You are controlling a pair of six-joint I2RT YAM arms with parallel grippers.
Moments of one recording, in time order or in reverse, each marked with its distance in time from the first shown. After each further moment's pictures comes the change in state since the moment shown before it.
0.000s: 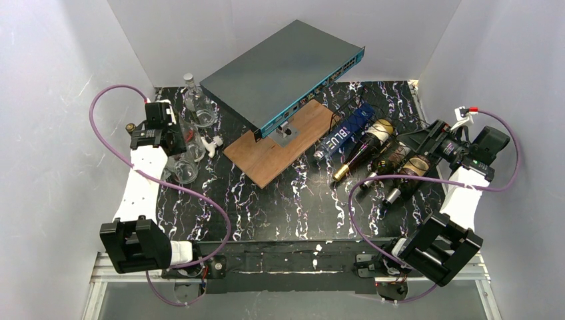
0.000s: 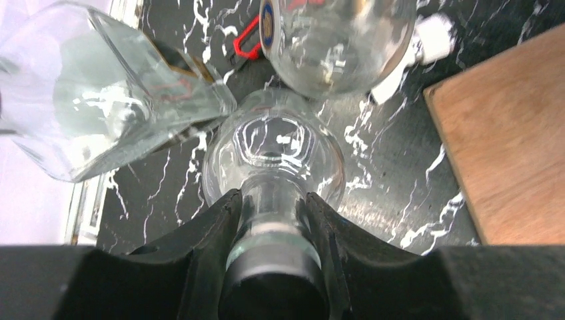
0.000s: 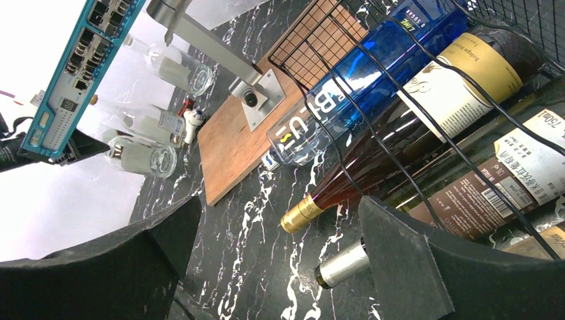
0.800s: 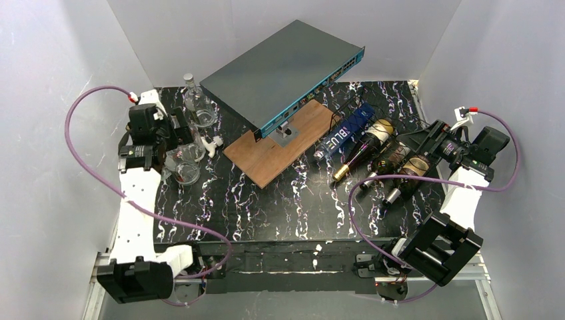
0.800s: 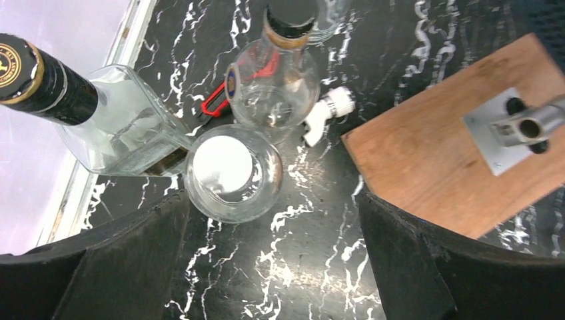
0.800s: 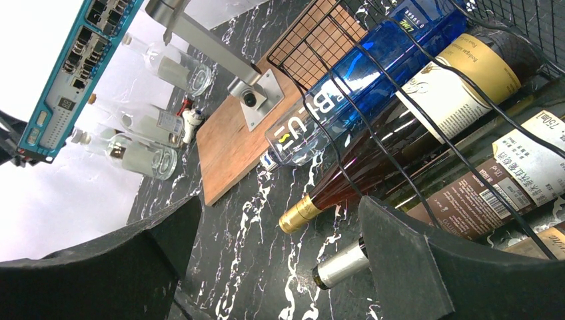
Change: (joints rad) left arm 0.005 -0.178 0.013 0.075 0.082 -0.050; right arm 0.000 0.002 -0.009 0.014 0.000 -0.001
